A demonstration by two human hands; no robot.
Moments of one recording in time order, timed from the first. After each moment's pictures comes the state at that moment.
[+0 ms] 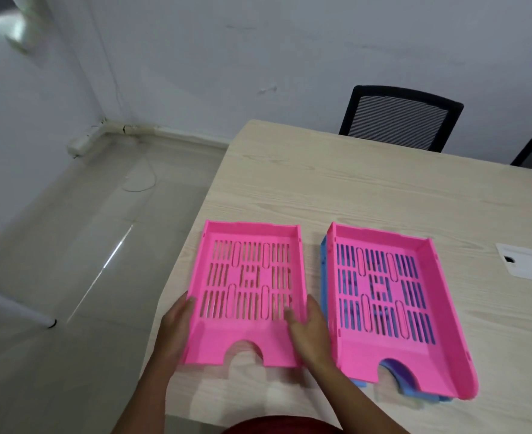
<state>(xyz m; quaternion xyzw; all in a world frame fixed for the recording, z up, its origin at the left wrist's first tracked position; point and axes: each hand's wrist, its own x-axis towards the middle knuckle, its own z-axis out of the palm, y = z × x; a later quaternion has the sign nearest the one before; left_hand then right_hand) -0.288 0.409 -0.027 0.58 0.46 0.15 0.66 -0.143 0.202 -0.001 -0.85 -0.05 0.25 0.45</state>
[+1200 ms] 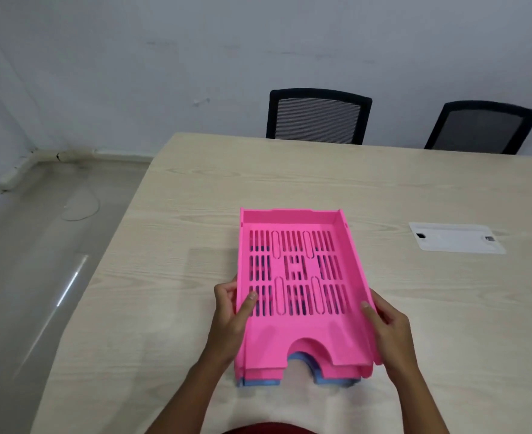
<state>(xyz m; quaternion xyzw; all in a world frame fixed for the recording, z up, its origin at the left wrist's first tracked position) -0.125 0.192 0.051 0.66 0.24 0.13 0.70 -0.002 -0.076 0.041 -0.78 0.01 0.11 0.61</state>
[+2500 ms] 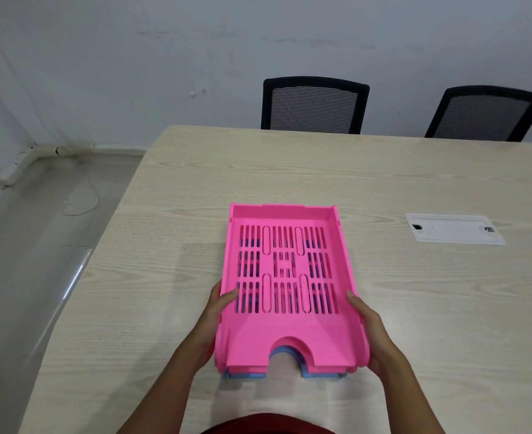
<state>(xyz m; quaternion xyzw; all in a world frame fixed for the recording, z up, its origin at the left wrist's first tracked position) -0.115 0.198 0.022 0.51 0.31 -0.01 0.80 0.011 -0.078 0.025 -0.58 0.11 0.40 0.70</state>
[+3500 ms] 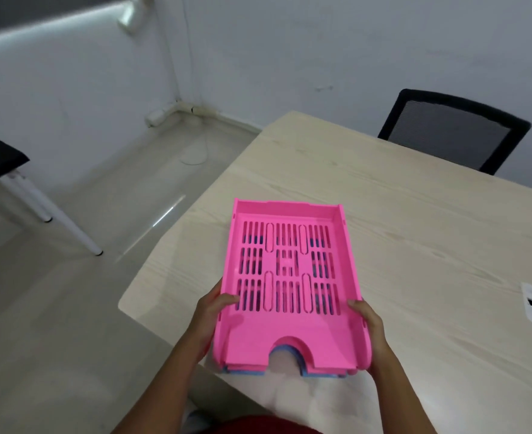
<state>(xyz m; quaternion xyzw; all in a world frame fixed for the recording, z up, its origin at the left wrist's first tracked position) -0.253 0.213 0.016 0.45 0.42 0.18 0.77 -0.016 0.021 0.019 -0.53 -0.03 0.55 0.64</state>
